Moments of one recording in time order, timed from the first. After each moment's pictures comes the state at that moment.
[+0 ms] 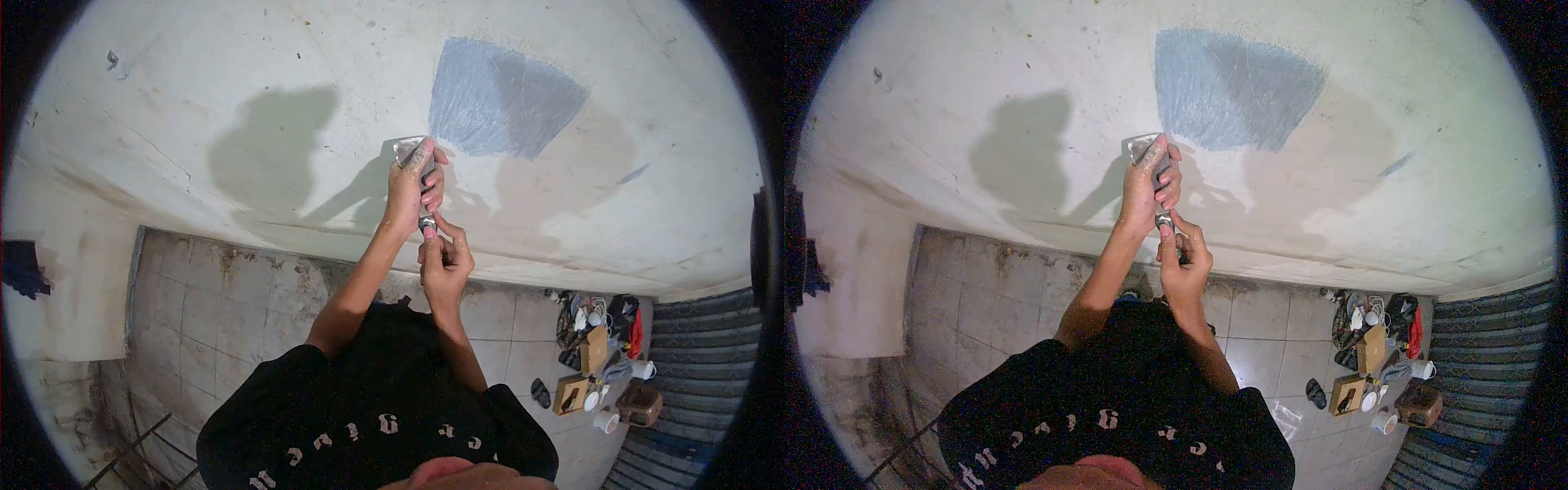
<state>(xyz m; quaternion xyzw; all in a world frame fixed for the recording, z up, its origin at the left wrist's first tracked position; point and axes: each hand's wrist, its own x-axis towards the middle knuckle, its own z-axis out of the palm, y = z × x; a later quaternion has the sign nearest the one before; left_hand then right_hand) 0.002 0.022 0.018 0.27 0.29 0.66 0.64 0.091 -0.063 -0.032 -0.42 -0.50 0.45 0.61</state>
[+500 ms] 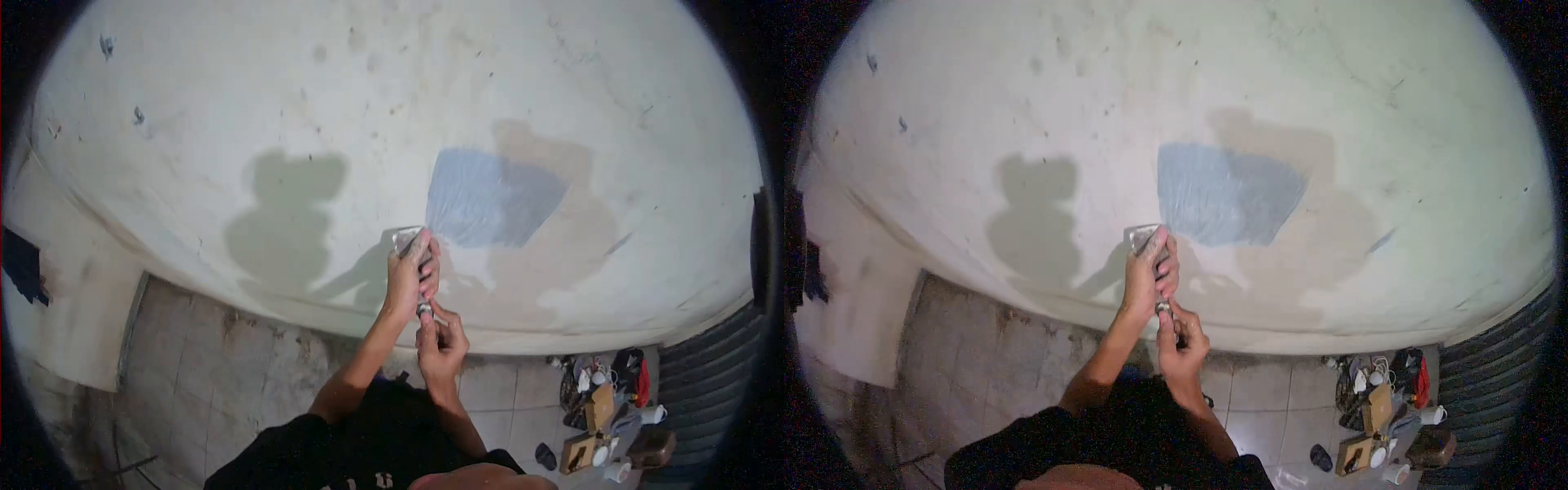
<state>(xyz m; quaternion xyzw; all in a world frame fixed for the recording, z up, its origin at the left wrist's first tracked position) 0.005 0.014 0.042 0.26 0.36 0.65 0.61 0.095 -0.065 -0.023 -0.41 -0.52 0.44 0.61</state>
